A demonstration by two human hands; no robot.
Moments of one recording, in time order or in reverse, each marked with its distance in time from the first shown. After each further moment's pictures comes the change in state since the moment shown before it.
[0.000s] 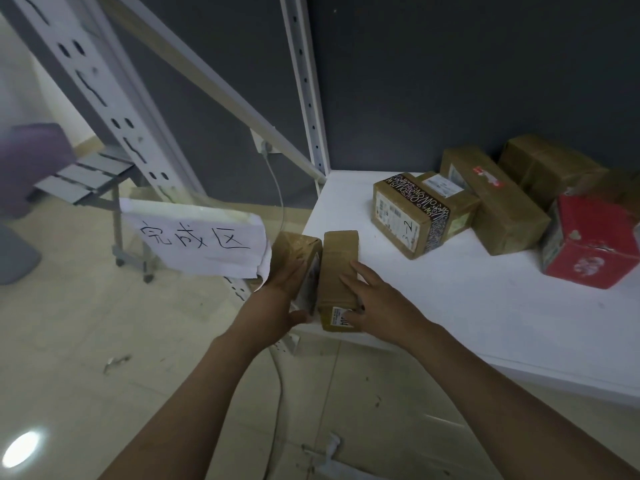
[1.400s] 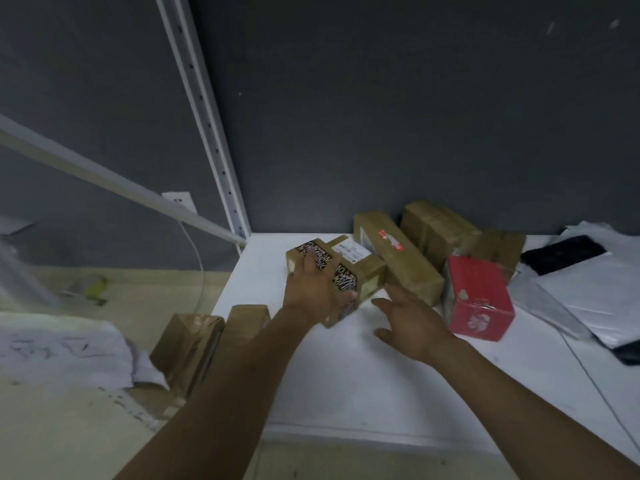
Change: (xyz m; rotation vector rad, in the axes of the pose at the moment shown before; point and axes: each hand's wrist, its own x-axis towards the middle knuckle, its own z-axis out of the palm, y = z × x) left_hand 0.208 0.159 0.038 0.117 -0.002 0.005; right_hand -0.030 0.131 -0.126 -0.445 0.136 0.264
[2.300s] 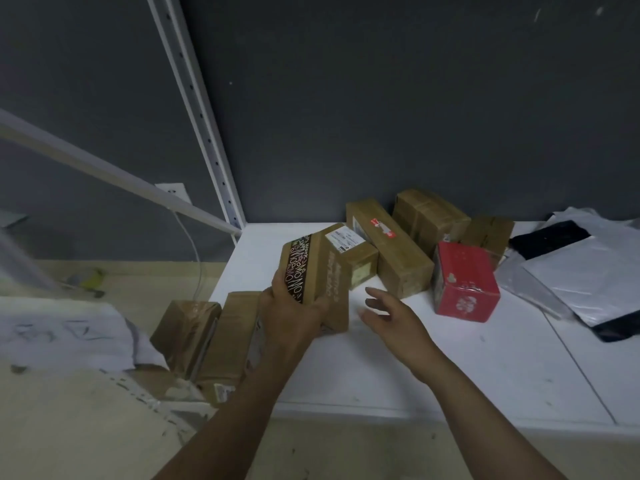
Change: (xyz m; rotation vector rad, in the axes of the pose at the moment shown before) left_hand -0.084 0.003 0.005 -0.793 0.231 -0.399; right_hand -0.041 -0.034 0.007 1.109 0.125 0.303
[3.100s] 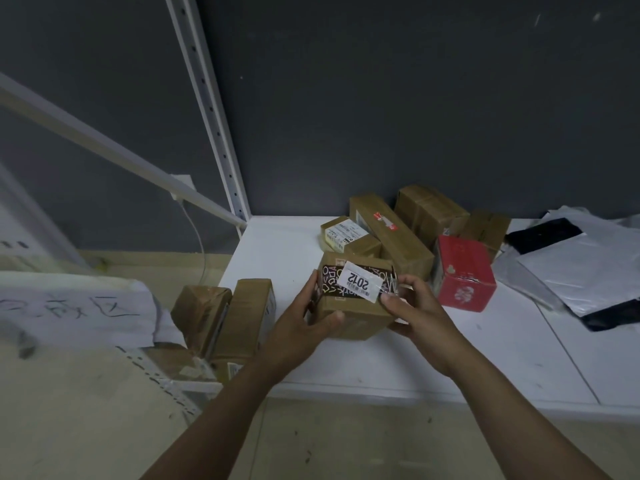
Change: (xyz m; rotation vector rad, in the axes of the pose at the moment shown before) left_hand -0.046 -0.009 -0.037 -0.264 -0.494 0.213; right_hand -0.034 -0.011 -0.017 0.481 -0.029 0.011
